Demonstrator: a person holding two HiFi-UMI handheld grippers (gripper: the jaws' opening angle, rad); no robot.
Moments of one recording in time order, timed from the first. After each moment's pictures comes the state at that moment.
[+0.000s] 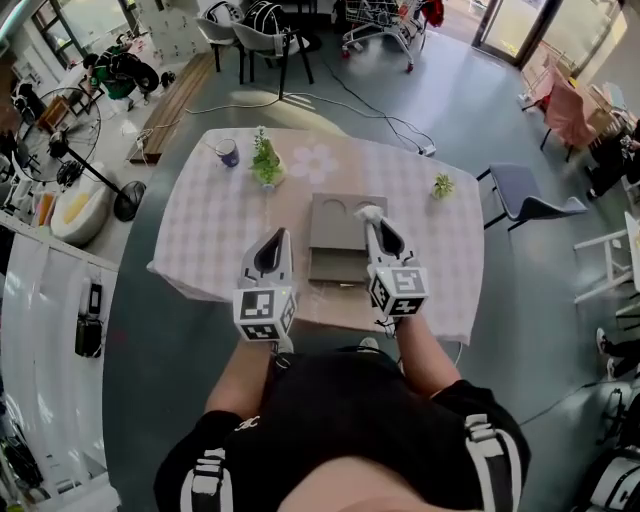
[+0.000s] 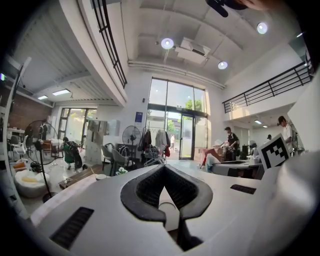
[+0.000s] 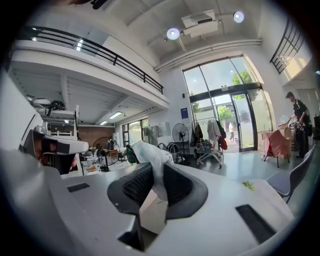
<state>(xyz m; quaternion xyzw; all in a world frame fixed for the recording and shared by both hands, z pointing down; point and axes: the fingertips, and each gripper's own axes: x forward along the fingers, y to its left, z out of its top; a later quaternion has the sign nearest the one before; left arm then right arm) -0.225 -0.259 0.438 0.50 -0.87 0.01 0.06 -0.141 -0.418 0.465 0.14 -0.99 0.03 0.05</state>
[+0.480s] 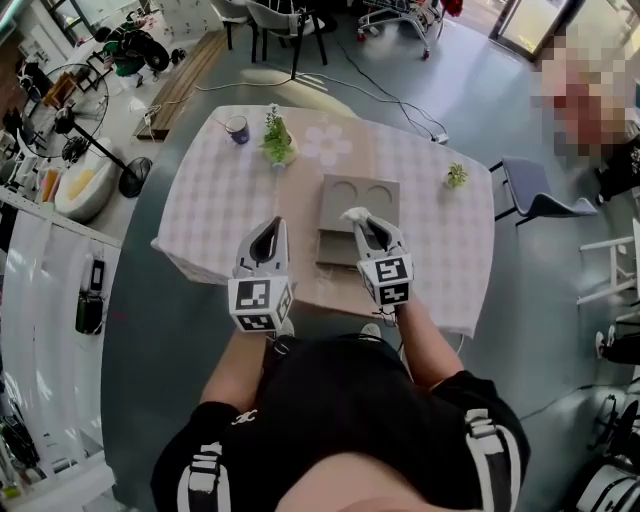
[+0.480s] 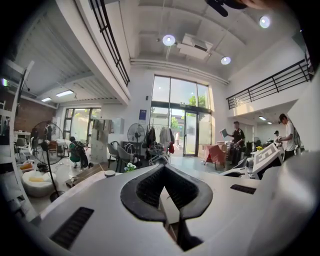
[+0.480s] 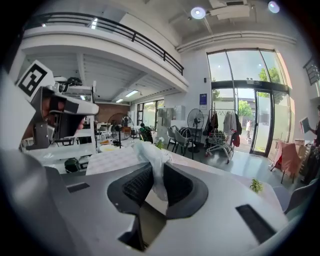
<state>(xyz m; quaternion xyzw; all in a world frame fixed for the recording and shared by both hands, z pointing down) -0.231 -0.228 0.454 0.47 -0.88 0.02 0.07 -0.161 -0.371 0.539 0.06 -0.98 -0.04 0.17</state>
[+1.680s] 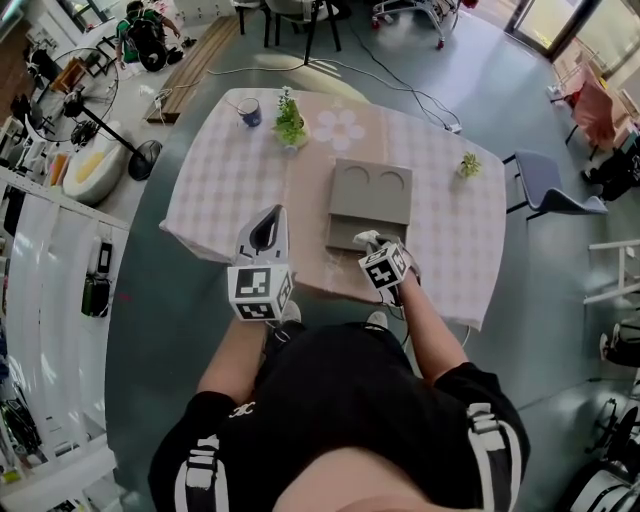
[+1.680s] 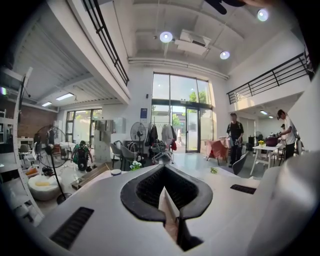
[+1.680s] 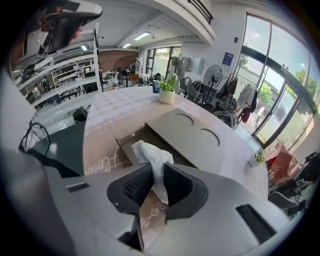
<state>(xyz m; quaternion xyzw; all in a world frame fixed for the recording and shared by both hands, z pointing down) -0.234 -0.207 0.461 0.46 -0.88 0.05 0.08 -0.121 -0.365 0.707 0.01 -0.88 -0.11 0.46</state>
